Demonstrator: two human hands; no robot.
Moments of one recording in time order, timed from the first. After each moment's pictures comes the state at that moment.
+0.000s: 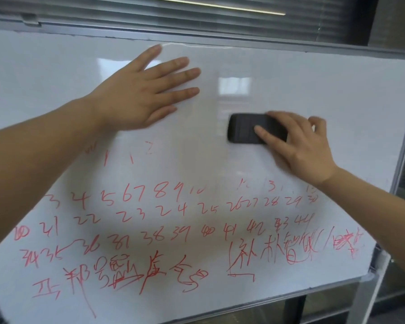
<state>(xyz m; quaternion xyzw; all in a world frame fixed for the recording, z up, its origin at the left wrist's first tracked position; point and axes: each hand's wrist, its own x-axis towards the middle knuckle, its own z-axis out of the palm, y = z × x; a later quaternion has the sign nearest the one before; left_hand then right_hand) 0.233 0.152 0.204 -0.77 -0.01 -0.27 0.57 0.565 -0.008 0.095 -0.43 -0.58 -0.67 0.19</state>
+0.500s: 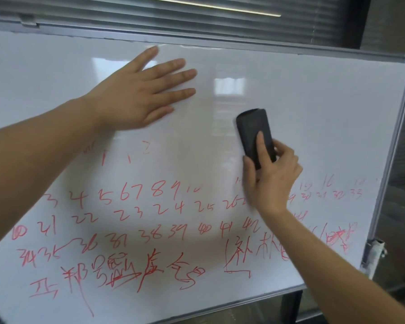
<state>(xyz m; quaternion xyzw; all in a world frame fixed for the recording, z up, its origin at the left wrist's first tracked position) 0.235 0.154 0.206 -0.77 -0.01 -0.28 0.57 0.496 0.020 0.025 -0.59 -0.43 -0.48 0.49</state>
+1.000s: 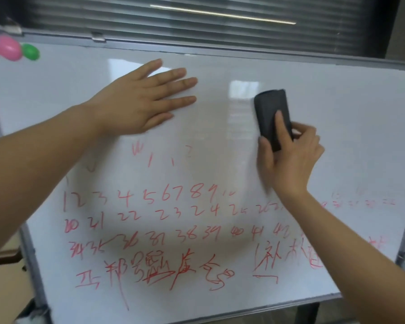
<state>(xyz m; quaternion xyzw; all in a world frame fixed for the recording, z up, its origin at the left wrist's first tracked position) 0.167 0.162 0.204 -0.78 -0.03 -0.26 0.57 0.457 0.025 0.078 -0.59 -0.43 -0.47 0.50</state>
